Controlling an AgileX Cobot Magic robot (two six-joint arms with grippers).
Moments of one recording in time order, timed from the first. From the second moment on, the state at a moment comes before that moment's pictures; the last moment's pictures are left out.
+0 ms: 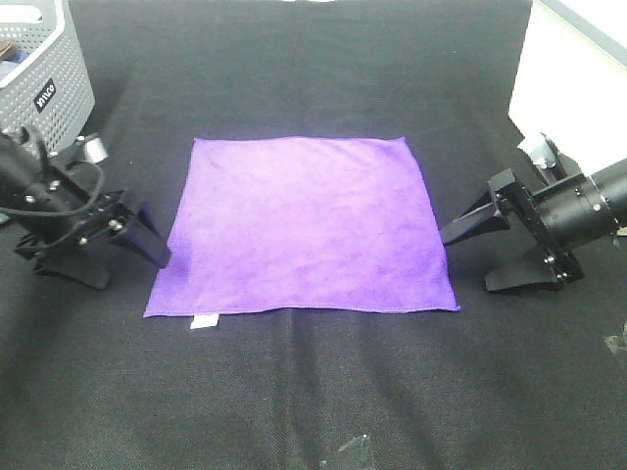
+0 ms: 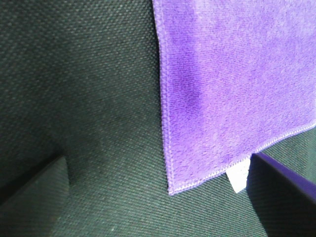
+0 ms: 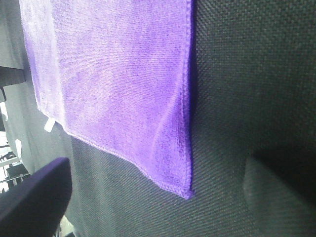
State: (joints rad) left arm -0.03 2.10 -1.19 -0.77 0.83 0.60; right arm -0.15 2.12 -1.05 1.06 0.94 -0.84
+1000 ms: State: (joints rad) left arm -0.21 2.13 -1.19 -0.82 0.75 0.52; right arm 0.12 2.21 -1.22 0.89 0.95 -0.63
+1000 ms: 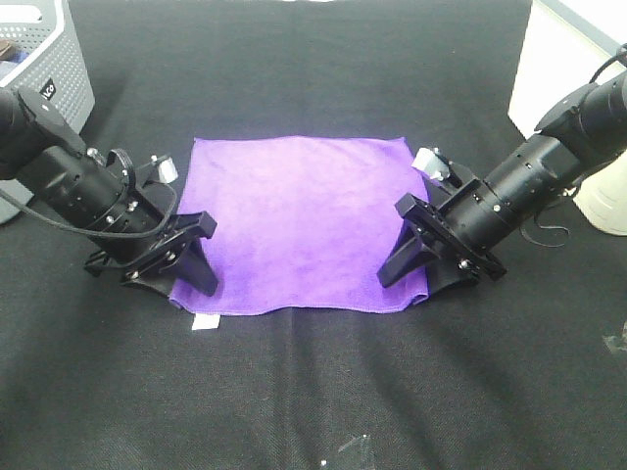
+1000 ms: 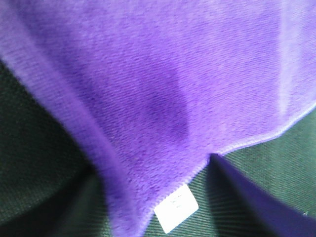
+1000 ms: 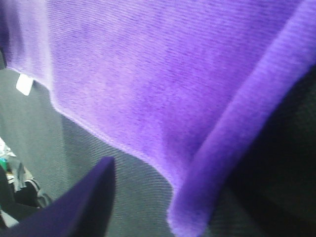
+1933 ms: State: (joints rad) left arm -0.22 2.09 -1.17 -0.68 0.82 0.49; right arm 0.13 2.20 -1.21 0.75 1.01 -0.56
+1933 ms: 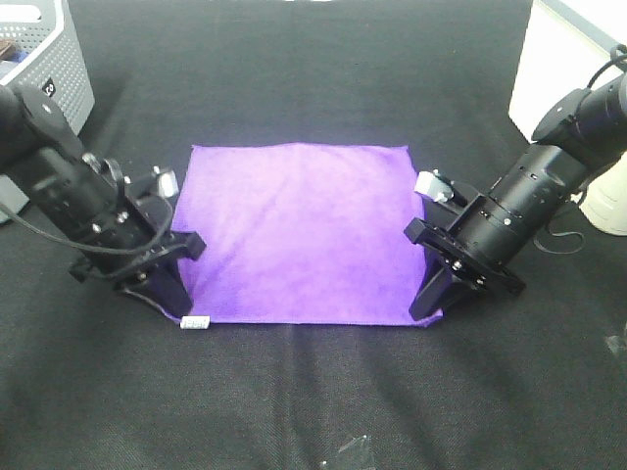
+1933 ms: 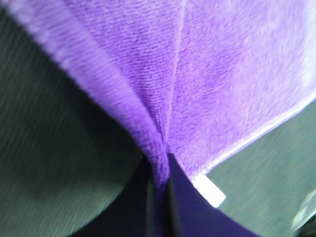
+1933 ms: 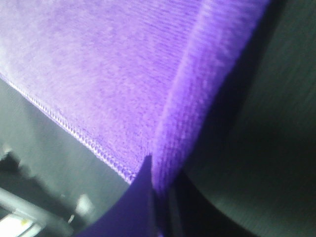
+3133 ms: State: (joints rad) left arm -0.17 2.32 -1.84 -0.65 0.75 0.44; right arm 0.14 2.51 -2.17 0.58 1.04 -0.33
